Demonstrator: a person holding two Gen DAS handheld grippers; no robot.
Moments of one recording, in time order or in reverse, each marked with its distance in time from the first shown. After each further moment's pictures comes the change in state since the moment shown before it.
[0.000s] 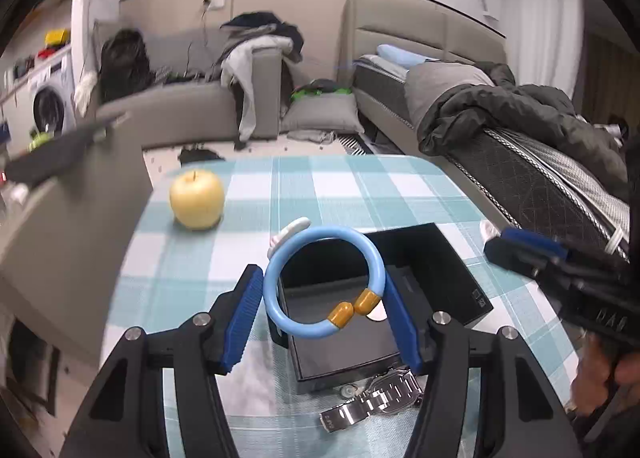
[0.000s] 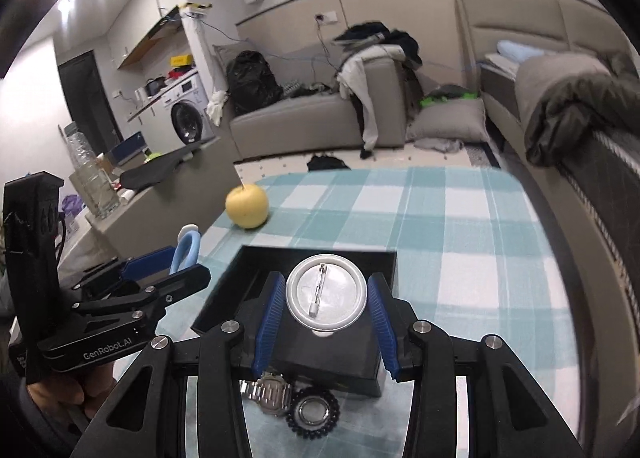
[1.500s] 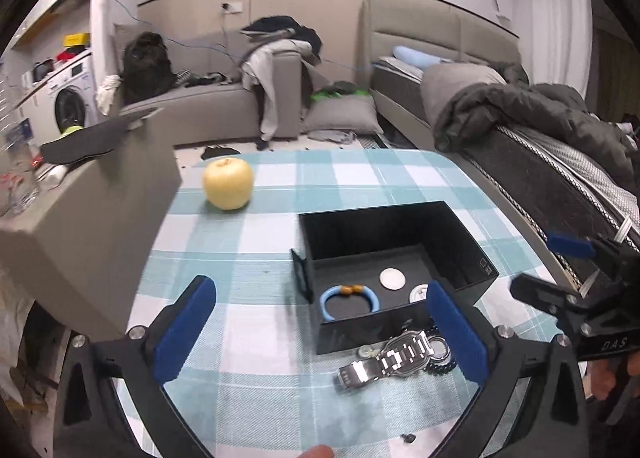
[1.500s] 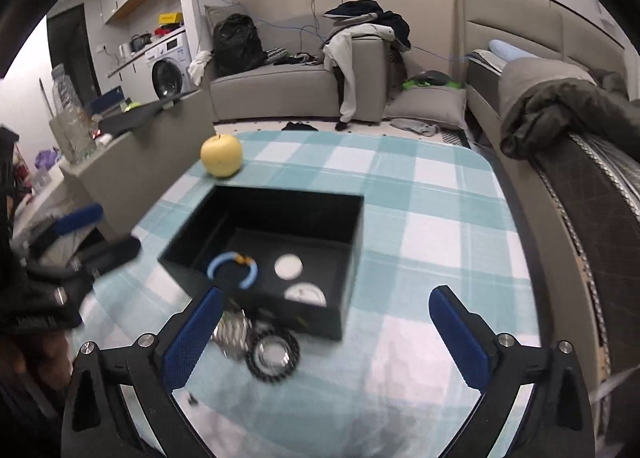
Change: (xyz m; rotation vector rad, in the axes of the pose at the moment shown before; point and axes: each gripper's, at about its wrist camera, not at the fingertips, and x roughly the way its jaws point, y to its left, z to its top) left arm -0.045 -0.003 -0.025 0.006 -0.033 0.088; right arm -0.022 0.002 -0.031 -0.107 0.098 -0.134
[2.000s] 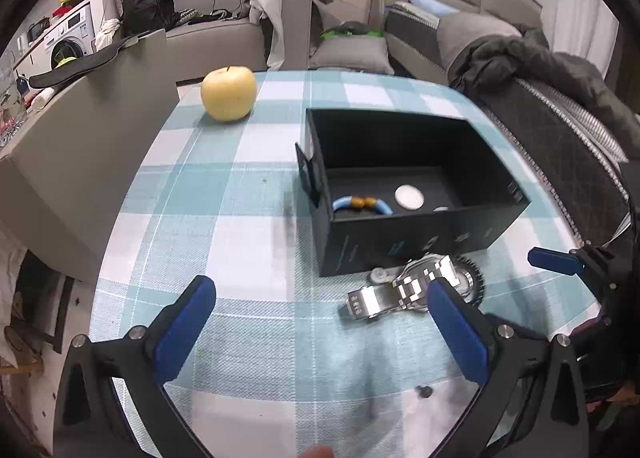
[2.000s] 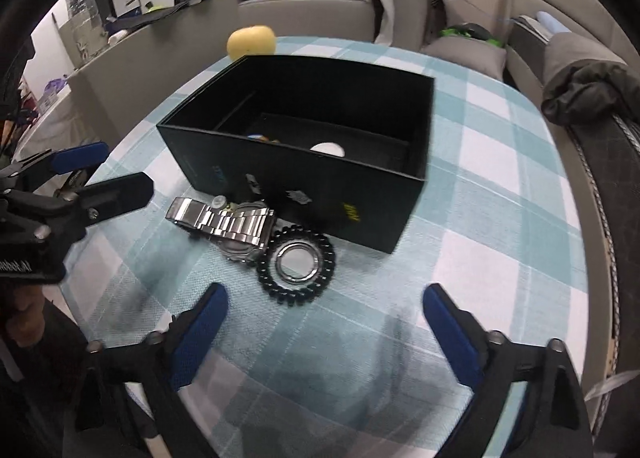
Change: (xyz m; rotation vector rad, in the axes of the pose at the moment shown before) left arm 0.039 0.002 -0.033 -0.038 0.234 0.014; right arm 0.054 0.030 -0.046 -0.130 0.252 0.044
